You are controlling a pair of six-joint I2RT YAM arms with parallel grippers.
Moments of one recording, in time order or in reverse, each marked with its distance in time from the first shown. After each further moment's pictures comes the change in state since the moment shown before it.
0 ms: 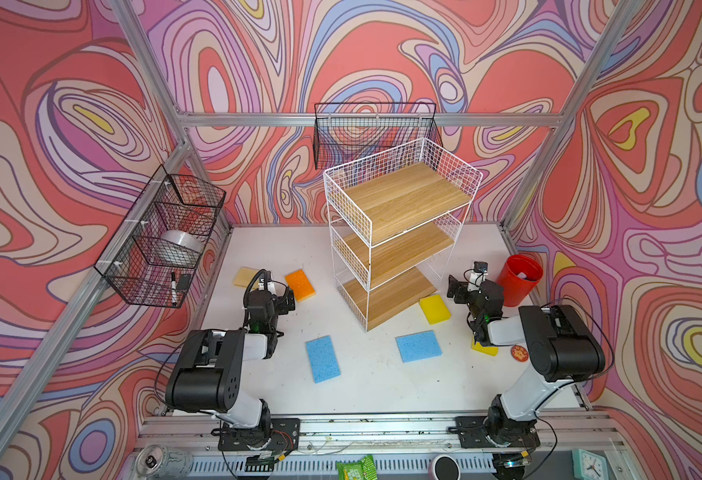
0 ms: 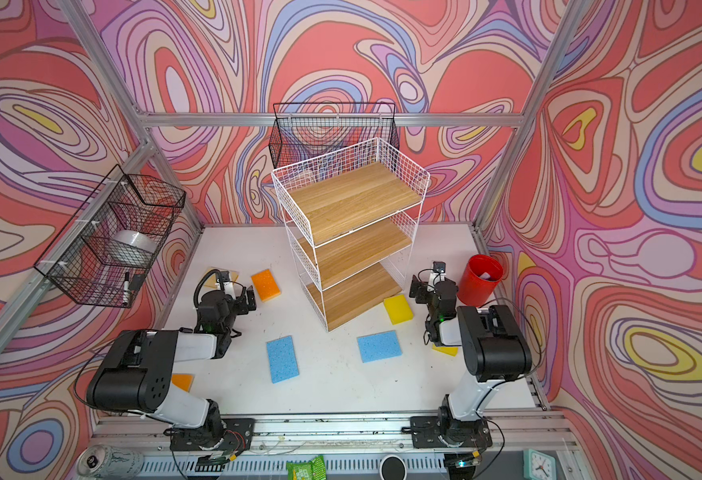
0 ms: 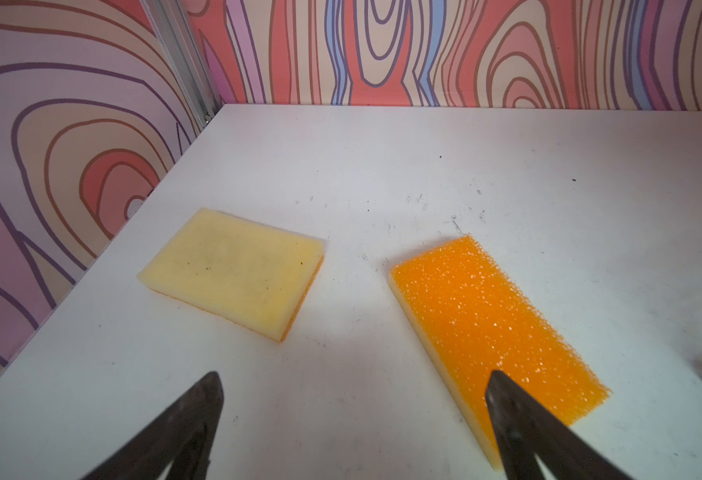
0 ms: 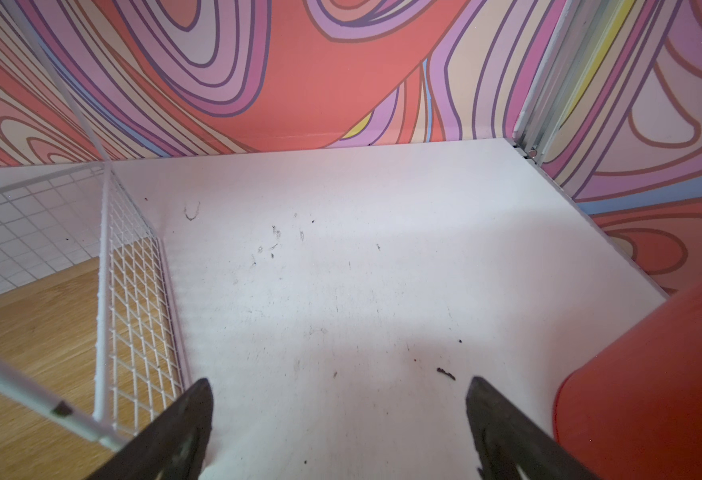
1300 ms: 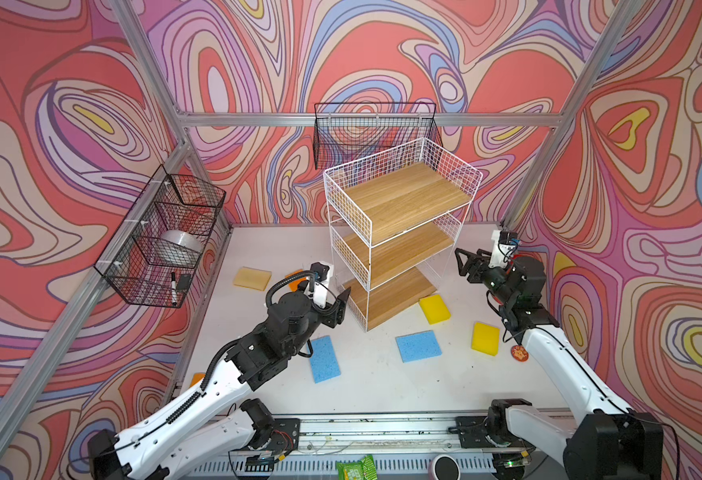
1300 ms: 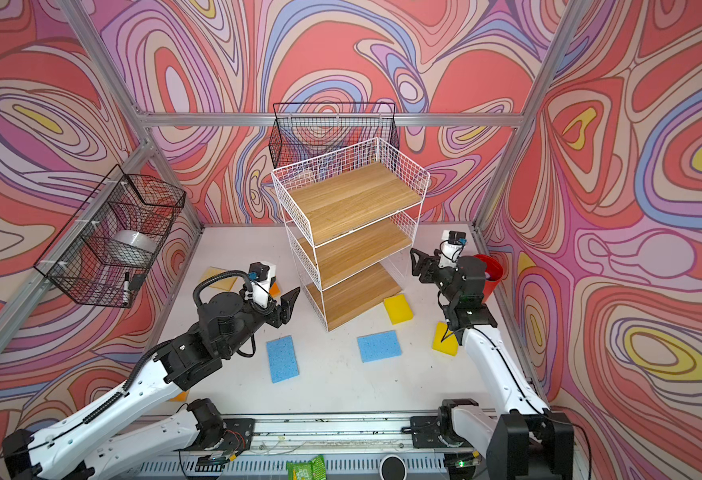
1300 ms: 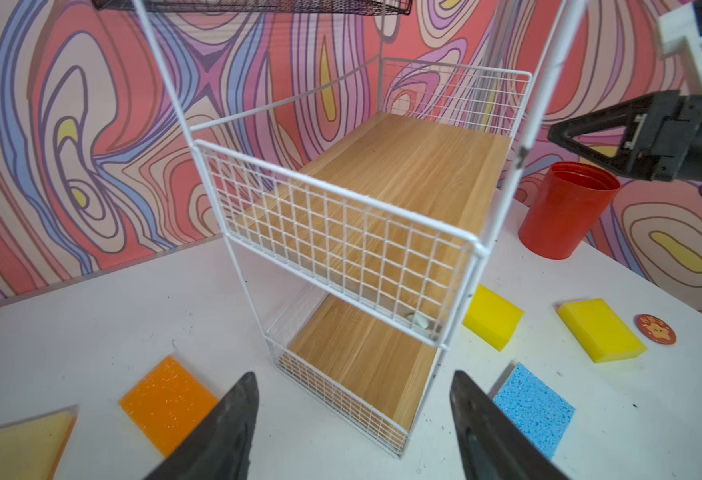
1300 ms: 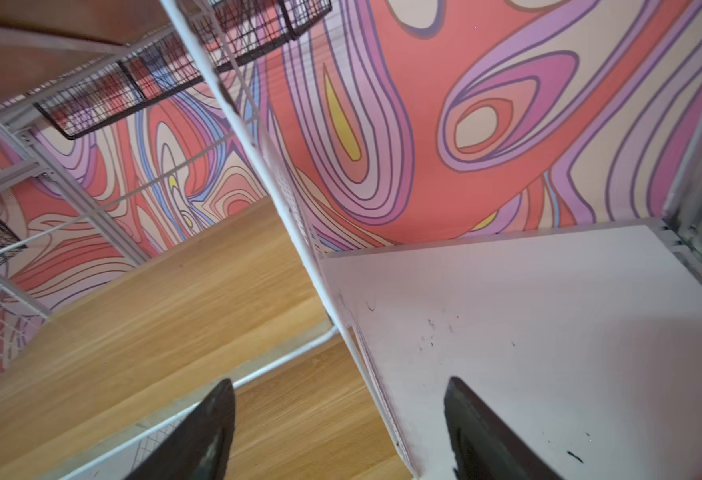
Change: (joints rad) left arm -0.846 -0.636 0.458 -0.962 -0.199 -0.088; right arm 0.000 -0.601 0.317 -0.786 -0.357 0.239
